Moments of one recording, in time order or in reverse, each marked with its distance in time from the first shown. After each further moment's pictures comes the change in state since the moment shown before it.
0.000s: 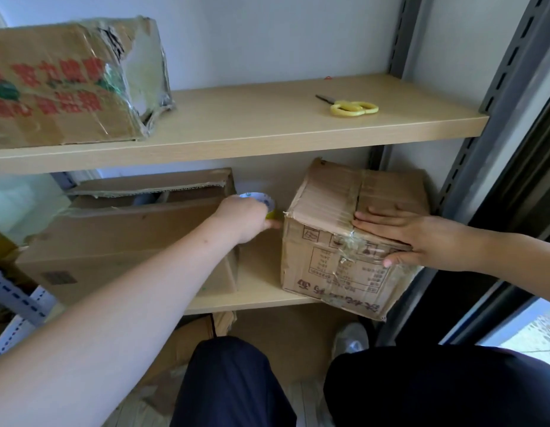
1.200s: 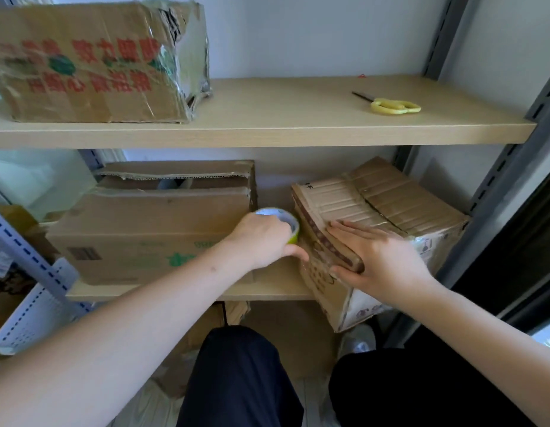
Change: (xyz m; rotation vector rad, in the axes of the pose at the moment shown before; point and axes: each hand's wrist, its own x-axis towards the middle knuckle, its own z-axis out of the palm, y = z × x) left_hand -0.060 0.017 0.005 -0.116 0.031 0.090; right_hand 0.048 -0.121 0.030 -0.026 0.654 0.119
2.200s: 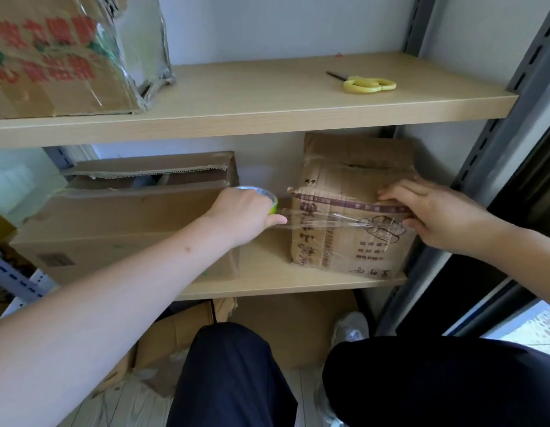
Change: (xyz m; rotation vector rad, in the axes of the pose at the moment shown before) left_hand 0.026 -0.012 -0.006 0.154 0.074 -0.098; right_hand -0.006 0.114 -0.048 -0.077 -0.292 0.071
